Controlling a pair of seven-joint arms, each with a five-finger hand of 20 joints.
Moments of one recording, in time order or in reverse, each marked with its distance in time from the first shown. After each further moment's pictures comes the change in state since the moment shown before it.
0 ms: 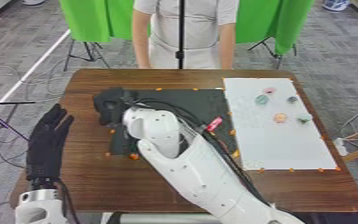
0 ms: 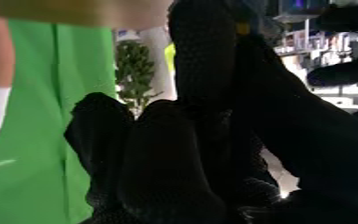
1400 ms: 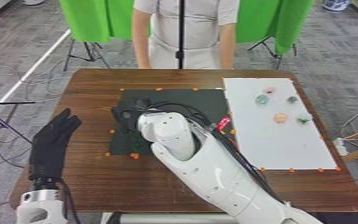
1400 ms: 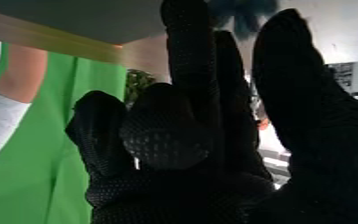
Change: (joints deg) left arm 0.1 -0.5 -0.2 0.1 0.5 -2.1 -1.2; right arm 1.2 6.7 -2.4 -3.4 -3.6 -7.6 -0.3
